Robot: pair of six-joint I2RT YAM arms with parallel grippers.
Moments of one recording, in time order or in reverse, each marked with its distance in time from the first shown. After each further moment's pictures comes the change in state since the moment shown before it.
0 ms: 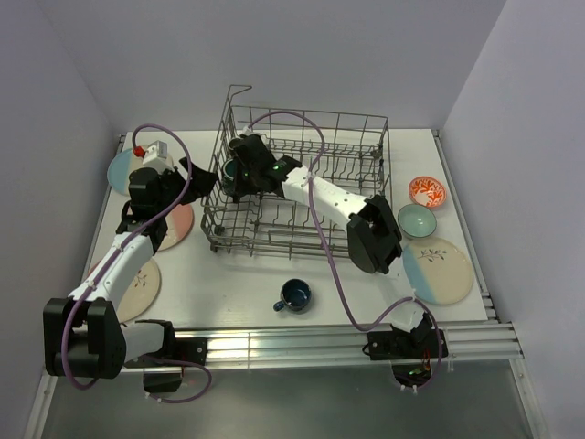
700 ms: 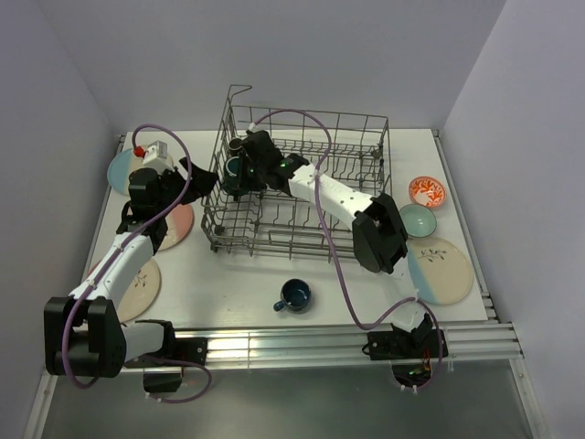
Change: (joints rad) left arm 0.004 0.005 -0.006 0.020 0.014 -0.006; right arm -0.036 -0.032 -0.044 0.043 -0.072 0.021
